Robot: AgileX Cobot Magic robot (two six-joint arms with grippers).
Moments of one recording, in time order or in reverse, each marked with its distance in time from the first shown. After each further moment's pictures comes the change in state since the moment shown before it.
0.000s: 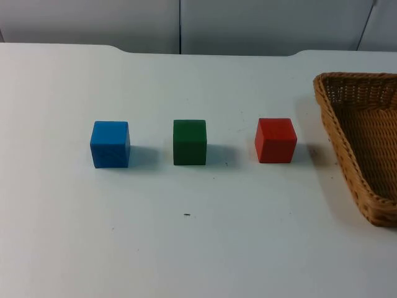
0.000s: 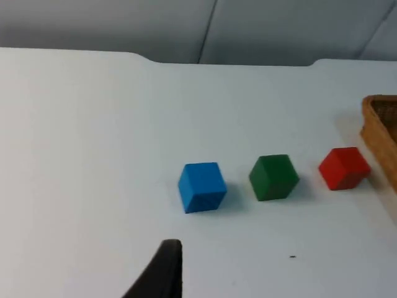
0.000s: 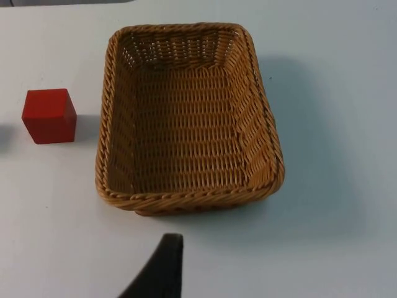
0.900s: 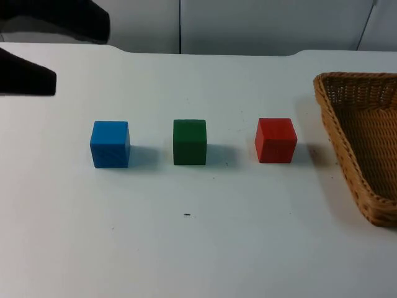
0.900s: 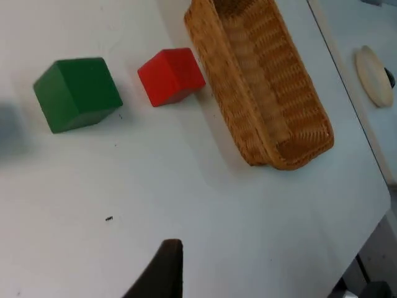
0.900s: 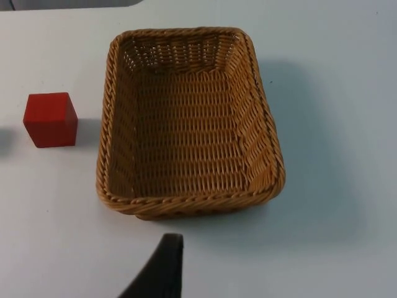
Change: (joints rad) right arm 0.000 0.000 0.000 0.000 -0.007 0.000; left arm -0.032 0.848 -0.005 -0.844 0.051 0.766
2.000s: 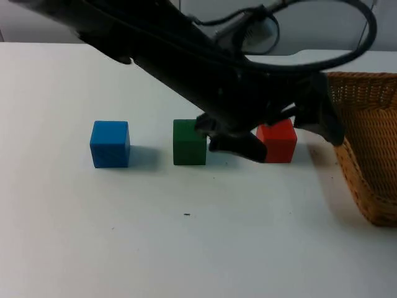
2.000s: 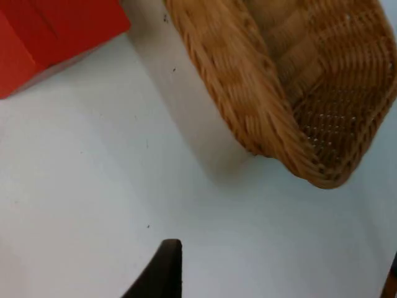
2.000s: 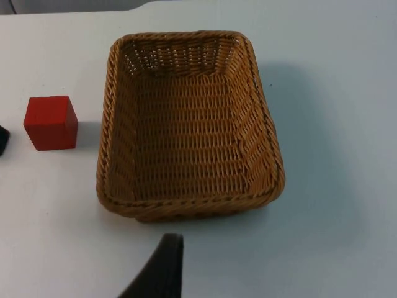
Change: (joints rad) right arm 0.000 0.000 0.000 0.000 -0.005 0.000; left arm -0.601 0.810 -0.655 0.036 -0.275 -0.211
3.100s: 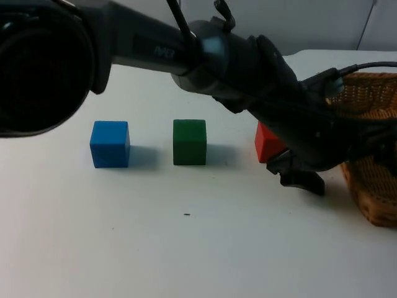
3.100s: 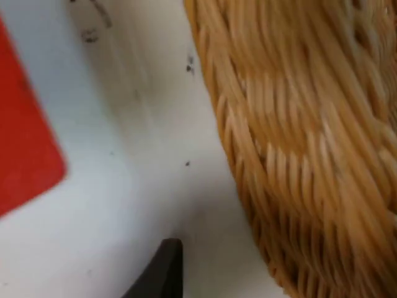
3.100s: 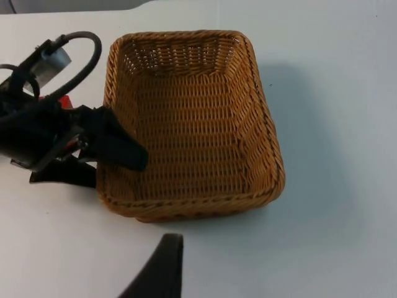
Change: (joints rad) right arm 0.000 0.000 0.000 0.000 -0.002 0.000; left arm -0.142 0.409 -0.543 0.248 -0.061 -0.507
